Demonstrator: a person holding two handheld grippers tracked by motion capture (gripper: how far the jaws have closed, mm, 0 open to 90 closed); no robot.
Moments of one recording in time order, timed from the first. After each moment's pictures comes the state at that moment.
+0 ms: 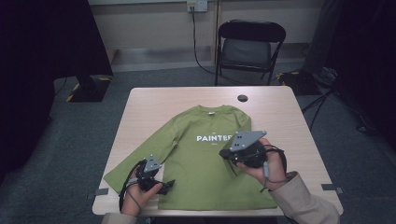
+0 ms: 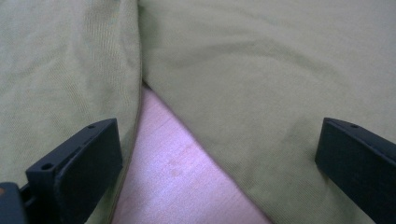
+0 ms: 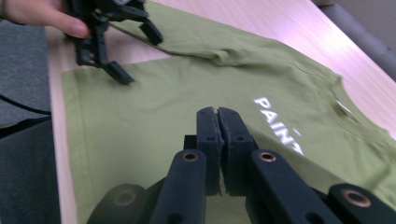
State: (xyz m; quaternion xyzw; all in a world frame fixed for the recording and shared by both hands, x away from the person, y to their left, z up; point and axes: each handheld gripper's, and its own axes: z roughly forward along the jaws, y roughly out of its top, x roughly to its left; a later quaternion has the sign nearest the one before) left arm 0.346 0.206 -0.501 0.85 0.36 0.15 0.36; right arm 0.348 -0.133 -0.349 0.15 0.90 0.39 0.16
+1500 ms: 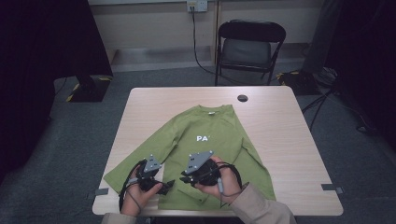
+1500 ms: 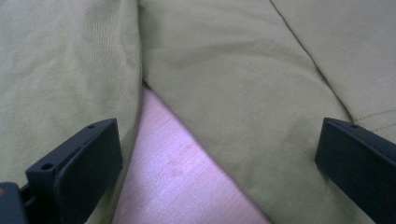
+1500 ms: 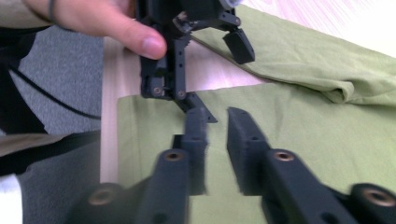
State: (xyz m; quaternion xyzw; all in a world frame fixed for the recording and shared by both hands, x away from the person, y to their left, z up) left arm 0.346 0.205 -0.501 0.85 0.36 0.15 0.36; right arm 0.336 -0.028 -0.415 0.09 0.91 0.39 0.08
